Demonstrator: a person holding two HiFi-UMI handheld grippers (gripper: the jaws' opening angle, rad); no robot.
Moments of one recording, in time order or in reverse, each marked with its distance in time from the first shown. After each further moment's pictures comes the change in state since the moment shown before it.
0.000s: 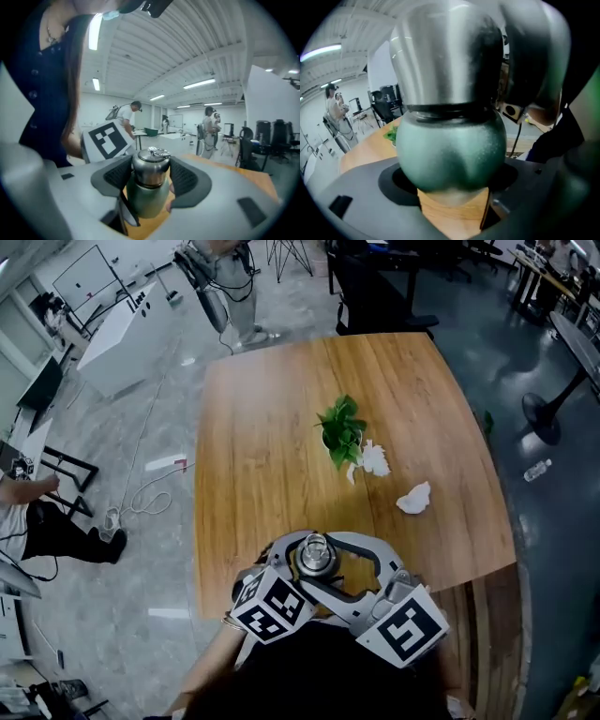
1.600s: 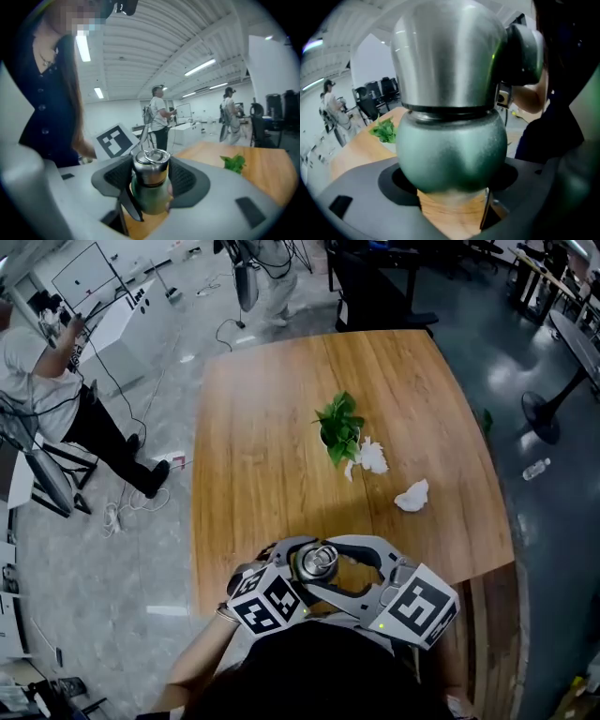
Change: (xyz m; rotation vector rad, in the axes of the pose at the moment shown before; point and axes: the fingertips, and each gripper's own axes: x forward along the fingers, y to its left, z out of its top) left arm 0.009 -0.021 -0.023 0.062 0.069 -0.139; right arm -0.006 0.007 -0.028 0.197 0.087 0.152
